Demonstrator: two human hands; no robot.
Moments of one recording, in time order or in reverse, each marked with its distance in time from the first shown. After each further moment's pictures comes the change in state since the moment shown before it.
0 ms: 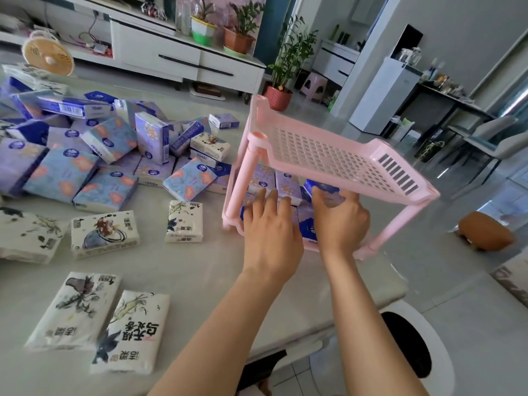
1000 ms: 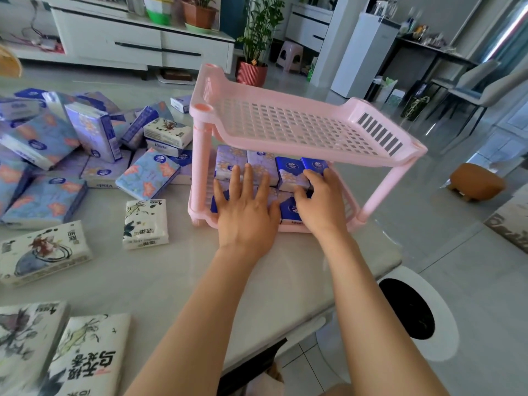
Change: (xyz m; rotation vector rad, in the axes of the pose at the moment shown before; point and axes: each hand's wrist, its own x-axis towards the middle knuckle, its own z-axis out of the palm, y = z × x) left_hand 0.018 -0.016 0.026 0.286 -0.302 0.014; right_hand 0.009 0.034 0.009 -0.084 -0.493 -0.021
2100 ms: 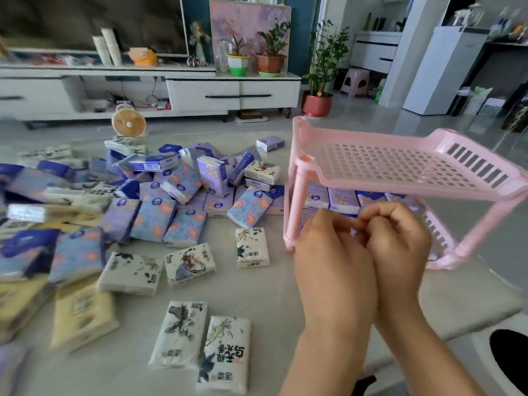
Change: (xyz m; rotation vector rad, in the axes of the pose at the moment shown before) left_hand -0.070 0.024 -0.105 -0.874 0.323 -0.317; right_hand -0.091 -0.109 -0.039 0.972 0.226 0.022
